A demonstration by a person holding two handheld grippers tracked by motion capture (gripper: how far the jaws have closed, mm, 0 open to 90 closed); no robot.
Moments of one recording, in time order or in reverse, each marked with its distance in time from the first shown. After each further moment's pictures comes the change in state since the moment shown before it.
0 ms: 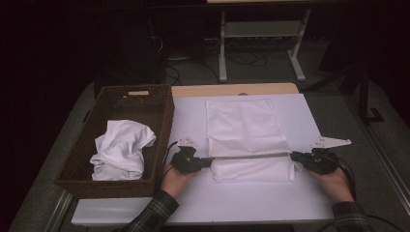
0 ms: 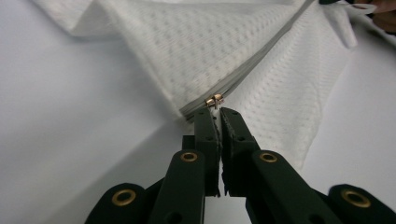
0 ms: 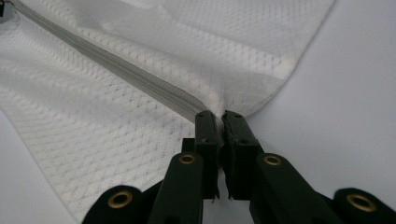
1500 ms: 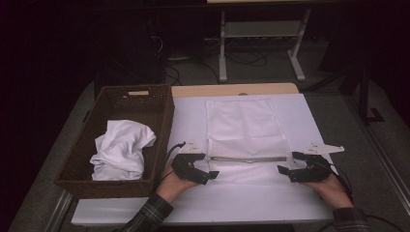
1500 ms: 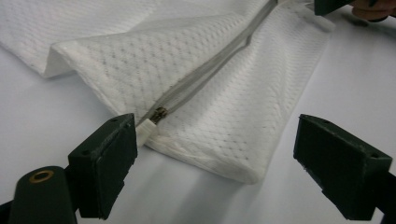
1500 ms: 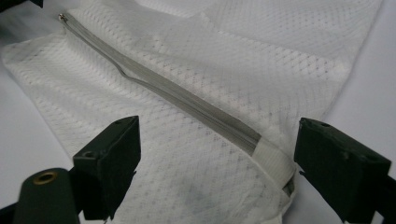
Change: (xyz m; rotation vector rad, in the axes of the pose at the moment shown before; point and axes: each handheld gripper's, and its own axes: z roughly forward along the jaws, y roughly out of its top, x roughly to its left) left arm -0.023 -0.001 -0.011 -0.020 -0.028 0.200; right arm 0.035 -0.002 0.002 -0.033 0.042 0.021
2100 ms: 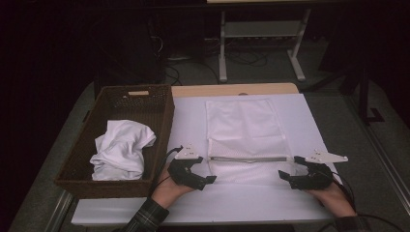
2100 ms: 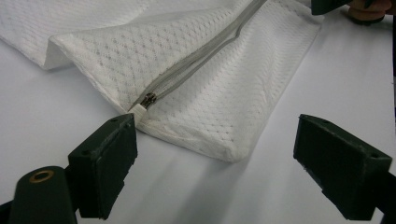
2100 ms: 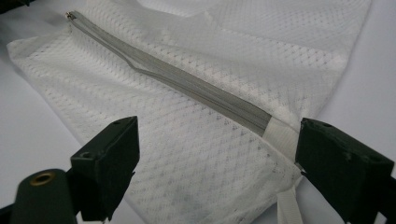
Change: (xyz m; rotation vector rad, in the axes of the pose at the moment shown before) left arm -0.008 -0.005 -0.012 0.001 0.007 0.015; right arm 0.012 -0.014 -0.007 -0.040 -0.037 -0.004
